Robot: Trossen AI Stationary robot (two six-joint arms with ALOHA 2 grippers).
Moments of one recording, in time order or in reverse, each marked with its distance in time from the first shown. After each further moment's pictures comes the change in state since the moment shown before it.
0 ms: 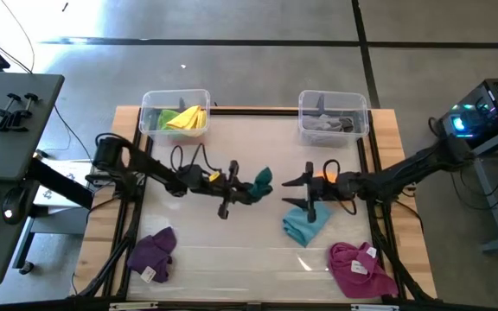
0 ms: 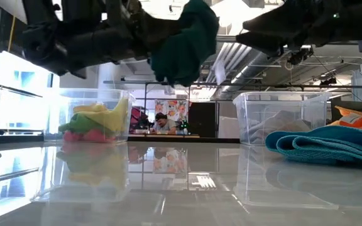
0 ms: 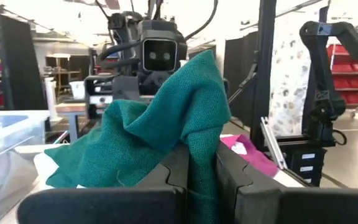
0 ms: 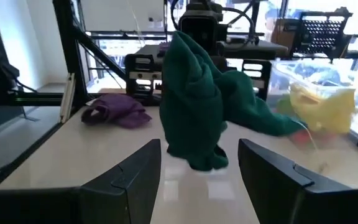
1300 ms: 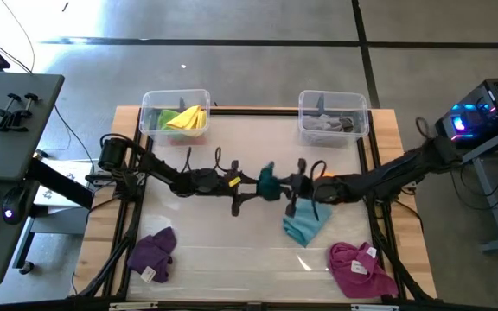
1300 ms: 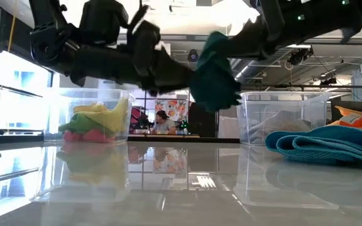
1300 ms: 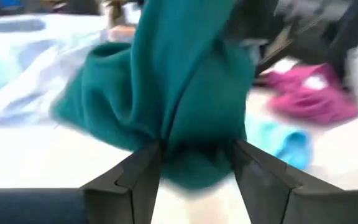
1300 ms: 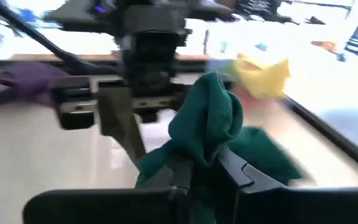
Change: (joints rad) left arm 0.002 0.042 0.050 -0.329 -0.250 -0.028; right arm 0.002 0.144 0.218 -0.277 0.288 0.042
